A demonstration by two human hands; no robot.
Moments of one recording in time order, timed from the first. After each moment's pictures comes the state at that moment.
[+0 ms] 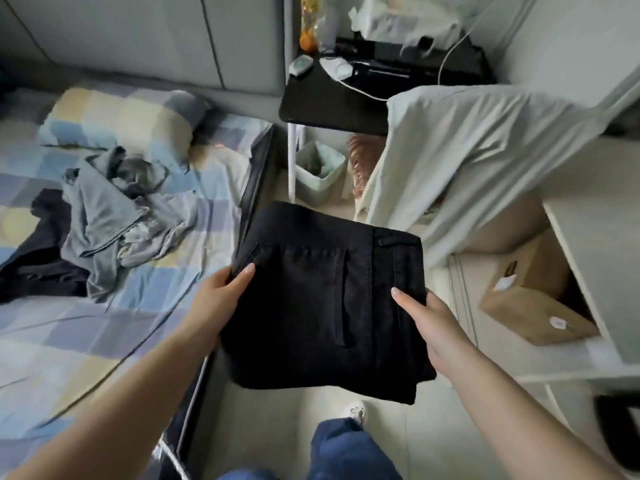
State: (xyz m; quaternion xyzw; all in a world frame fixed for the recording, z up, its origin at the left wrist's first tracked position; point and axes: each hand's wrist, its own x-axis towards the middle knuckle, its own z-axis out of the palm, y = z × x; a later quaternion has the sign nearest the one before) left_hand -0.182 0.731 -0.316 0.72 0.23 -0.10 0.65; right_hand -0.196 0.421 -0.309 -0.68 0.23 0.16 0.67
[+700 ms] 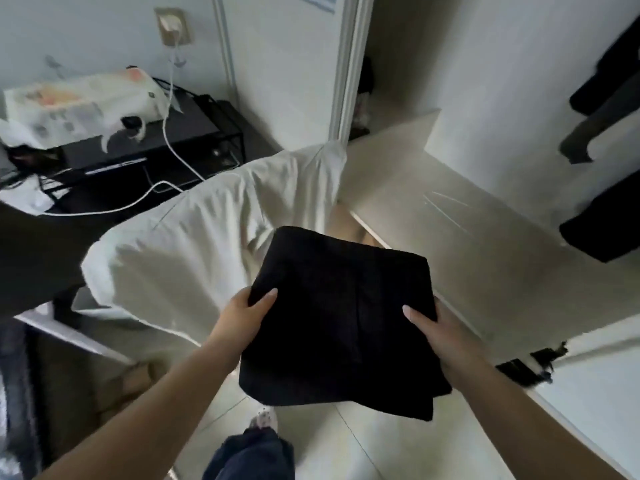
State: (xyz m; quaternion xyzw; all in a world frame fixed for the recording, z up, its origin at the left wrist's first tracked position) left_hand 0.102 0.337 -0.309 0.75 -0.05 -0.32 0.58; right_hand -0.106 0.114 -0.298 -0.60 0.42 -0.09 0.67
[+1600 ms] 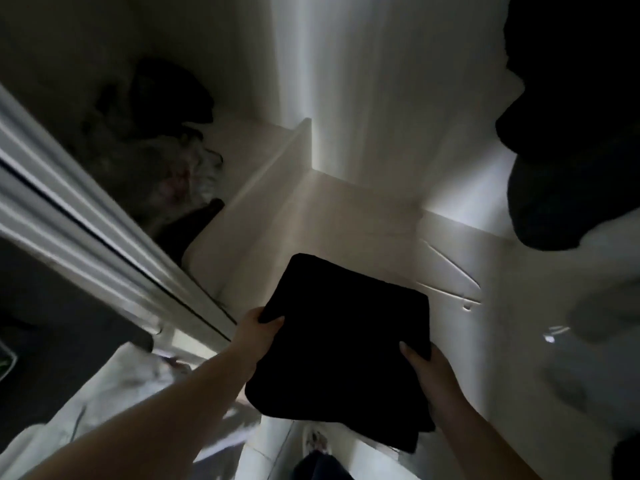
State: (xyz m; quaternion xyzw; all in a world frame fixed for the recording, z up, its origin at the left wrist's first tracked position) left_hand 0.255 -0.108 -0.395 0.76 -0.22 -0.48 0.38; right_hand -0.033 -0.162 -0.393 -0.40 0.64 -0.24 0.61
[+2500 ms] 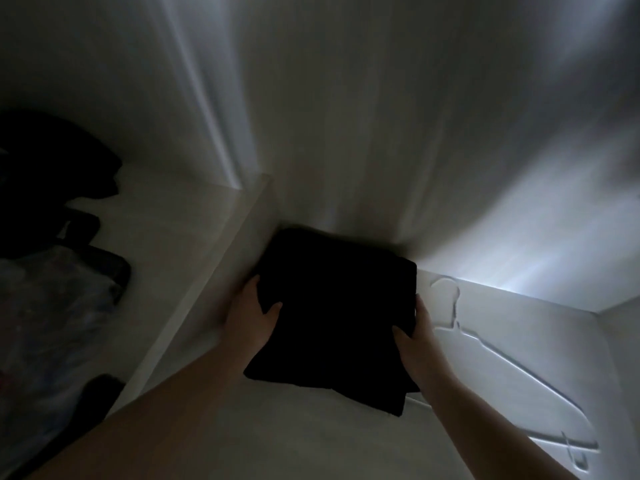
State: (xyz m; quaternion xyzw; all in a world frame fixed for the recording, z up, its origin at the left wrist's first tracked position) left_hand 0.369 -0.447 -0.476 0.81 -0.45 -0.28 0.24; right_hand 0.112 -0.460 -0.472 -0.53 0.63 -0.31 0.48
